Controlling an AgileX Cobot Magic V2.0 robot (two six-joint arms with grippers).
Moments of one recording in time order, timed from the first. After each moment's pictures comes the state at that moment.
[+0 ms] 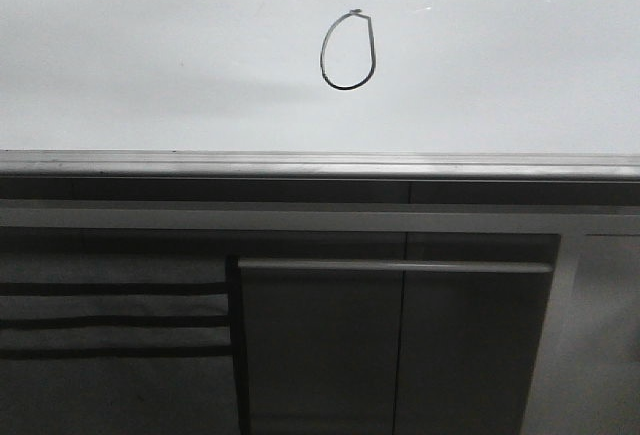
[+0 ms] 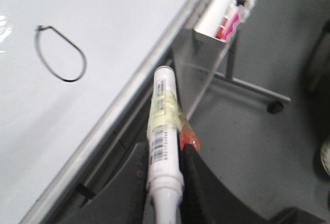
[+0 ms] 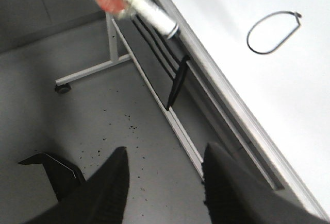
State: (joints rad) left arm -0.59 1.10 -0.99 -0.55 0.62 0.83; right arm 0.23 0.93 -1.11 0.55 1.09 -0.92
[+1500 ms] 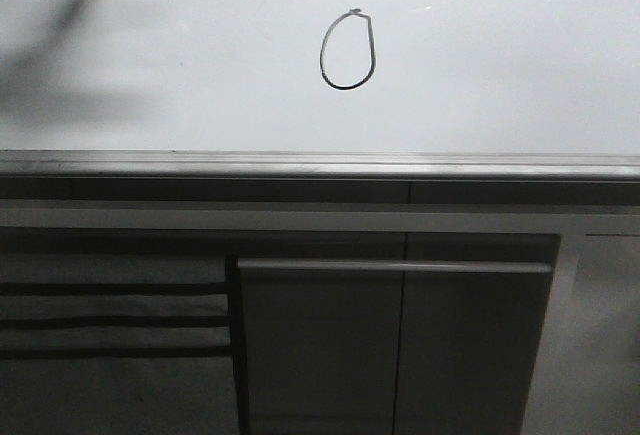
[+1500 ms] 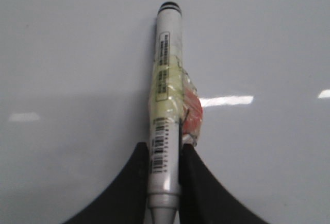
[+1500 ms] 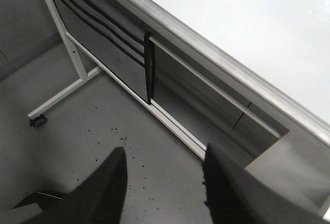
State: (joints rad) left arm -0.39 1.50 -0.90 -0.58 -0.48 0.53; right arm 0.14 0.72 -0.73 0.58 0.85 -0.83
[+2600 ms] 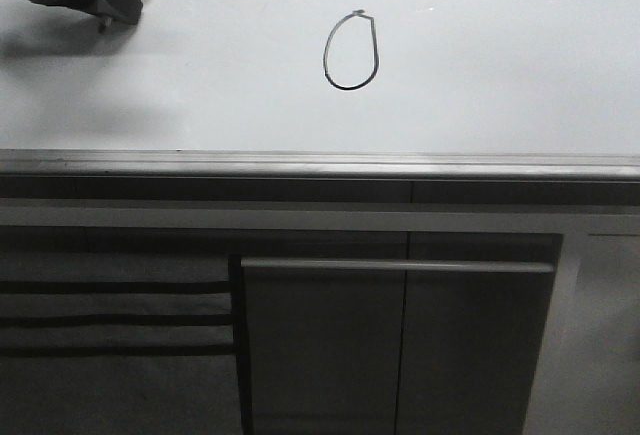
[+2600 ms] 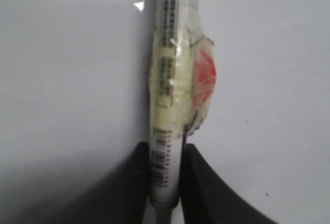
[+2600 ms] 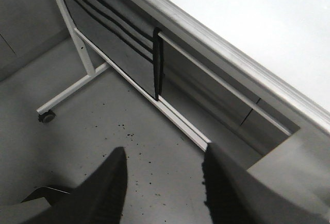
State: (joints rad) left arm -0.29 1.59 -1.11 -0.42 0.10 0.53; right arm 0.14 0.72 -0.73 0.59 0.87 -0.83
